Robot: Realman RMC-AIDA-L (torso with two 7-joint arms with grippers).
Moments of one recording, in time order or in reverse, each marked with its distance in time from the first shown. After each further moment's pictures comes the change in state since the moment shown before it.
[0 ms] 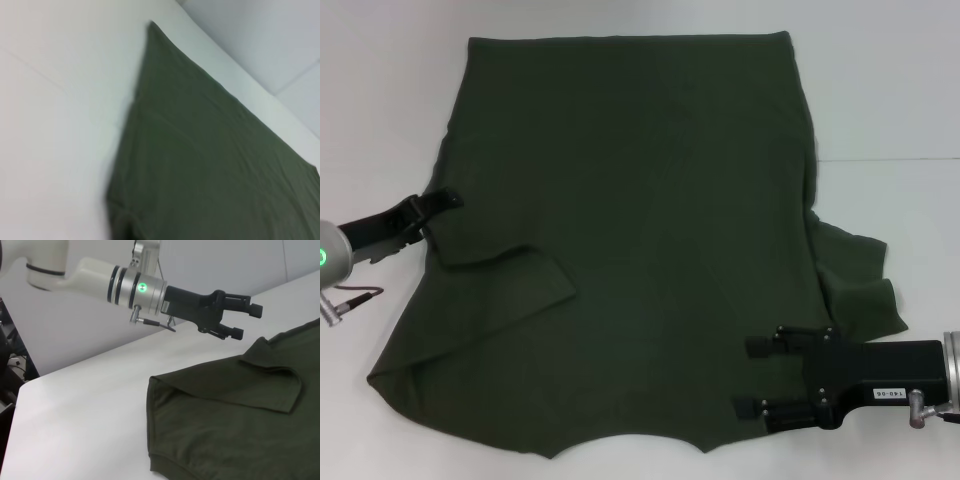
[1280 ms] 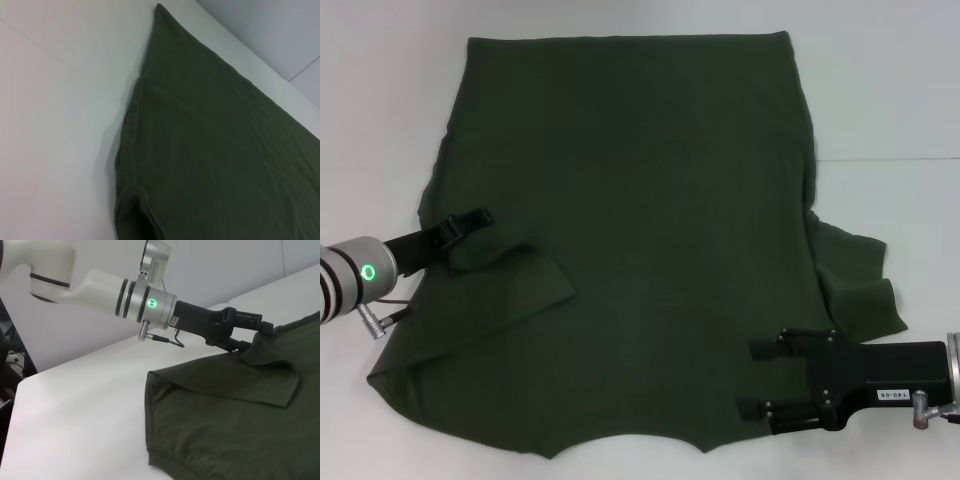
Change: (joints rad) left arm -0.067 -0.016 0.000 -0.164 -0.075 -0.143 0.164; right arm -0.002 -0.004 0.001 -0.003 -0.011 0.000 0.009
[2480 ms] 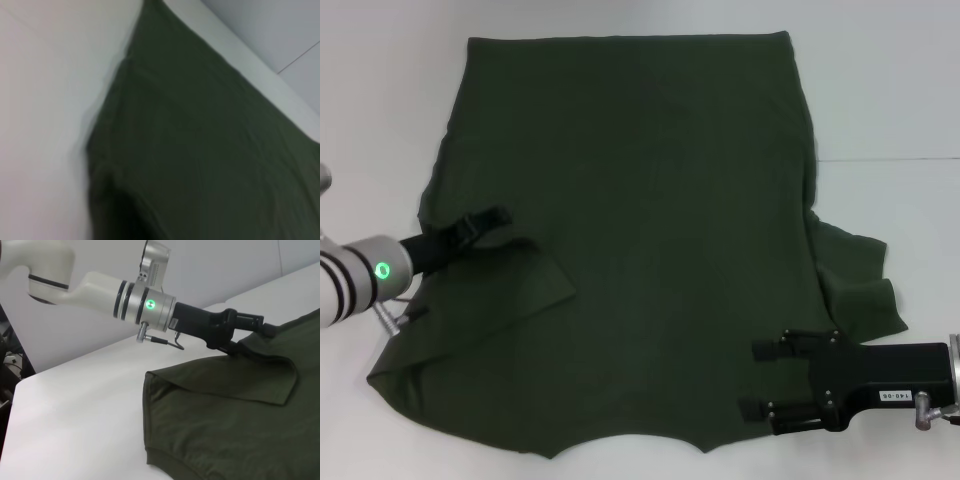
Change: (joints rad) left arm -0.017 -0.004 -0.006 -0.022 -0.019 0.028 -0.007; right arm -0.004 -0.002 0.003 0.002 0.000 0.000 0.001
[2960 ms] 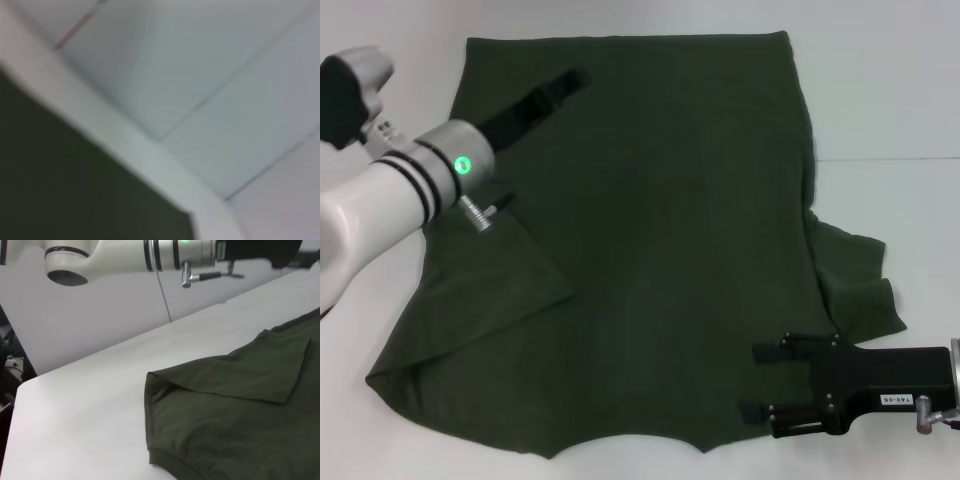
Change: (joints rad) left arm -0.146 -0.069 0.001 0.028 -0.425 0.033 0.346; right arm -0.009 0.003 0.005 0.000 0.000 -0.007 0.001
